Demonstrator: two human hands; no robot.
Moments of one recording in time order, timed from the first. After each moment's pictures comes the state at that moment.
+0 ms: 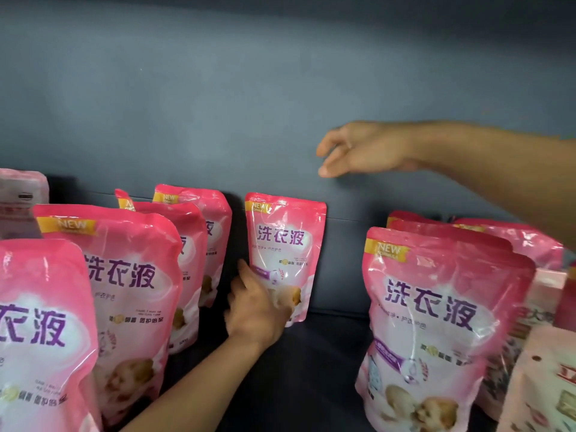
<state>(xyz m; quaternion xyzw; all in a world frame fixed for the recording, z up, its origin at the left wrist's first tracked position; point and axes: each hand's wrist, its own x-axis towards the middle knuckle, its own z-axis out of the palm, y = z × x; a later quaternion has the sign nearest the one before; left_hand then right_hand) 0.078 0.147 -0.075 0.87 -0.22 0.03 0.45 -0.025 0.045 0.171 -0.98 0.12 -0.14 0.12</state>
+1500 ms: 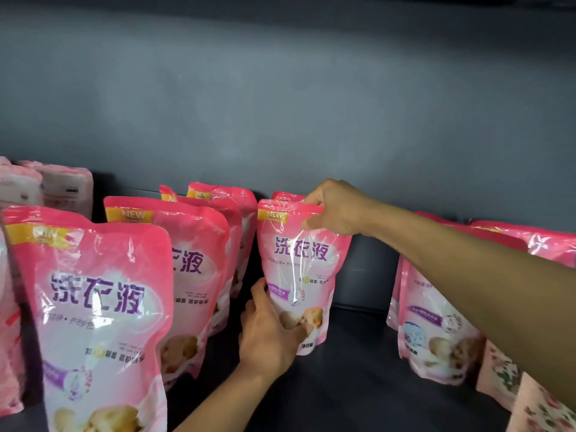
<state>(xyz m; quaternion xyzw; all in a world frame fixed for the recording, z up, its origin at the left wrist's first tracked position) 0.048 0.194 -0.096 0.78 -0.24 -0.02 0.58 0.003 0.094 0.099 -0.98 0.11 -0.16 0.09</state>
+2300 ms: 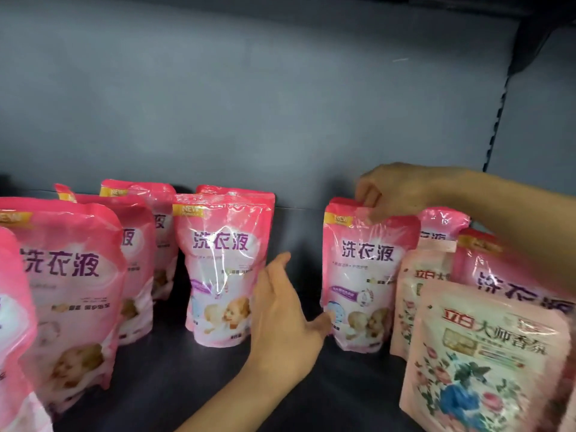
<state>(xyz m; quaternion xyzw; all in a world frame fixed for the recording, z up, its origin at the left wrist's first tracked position) -0.050 0.148 -0.056 0.72 -0.44 0.08 0.53 -0.128 0.001 0.136 -0.96 0.27 -0.05 -0.08</state>
